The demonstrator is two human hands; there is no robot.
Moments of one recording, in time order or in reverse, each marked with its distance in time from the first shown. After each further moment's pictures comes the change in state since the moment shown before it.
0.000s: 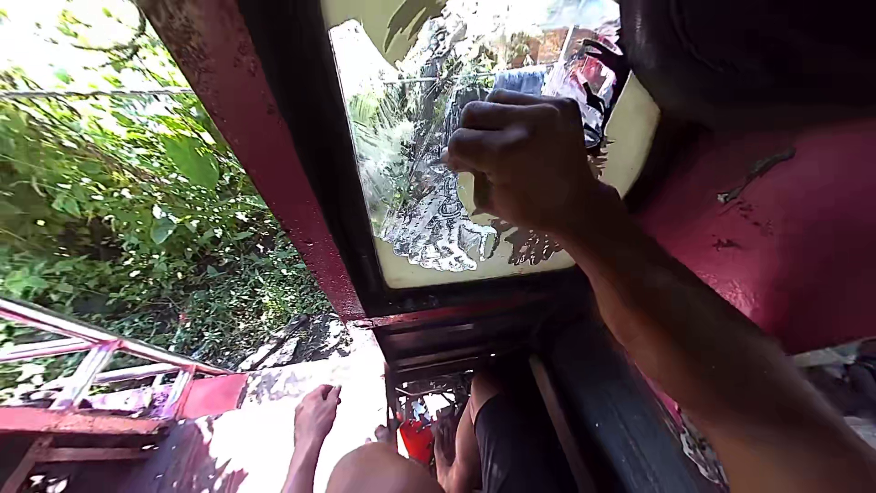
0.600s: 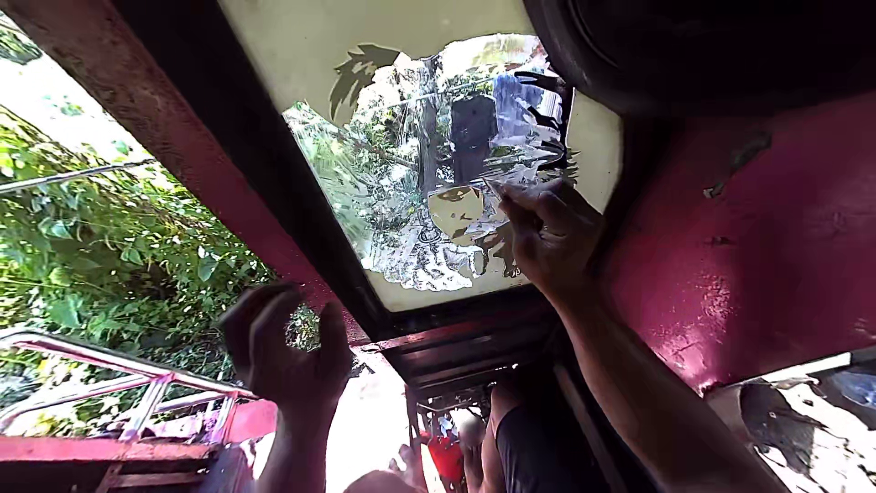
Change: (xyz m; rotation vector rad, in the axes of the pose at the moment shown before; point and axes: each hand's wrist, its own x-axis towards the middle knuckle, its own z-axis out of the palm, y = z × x) left_hand -0.025 0.247 -0.182 -0.377 0.908 1.083; right_hand -0.098 0.001 0.035 0.101 0.587 0.497
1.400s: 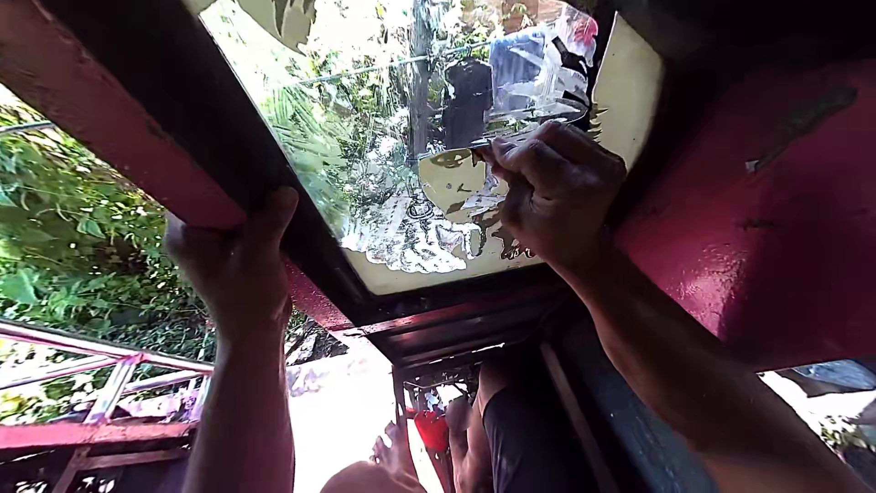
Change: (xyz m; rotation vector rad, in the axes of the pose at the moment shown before) left_hand 0.065 -0.002 0.037 -0.534 -0.021 -0.560; right_hand 0.024 -0.001 0.005 -0.166 -0.102 -0.267
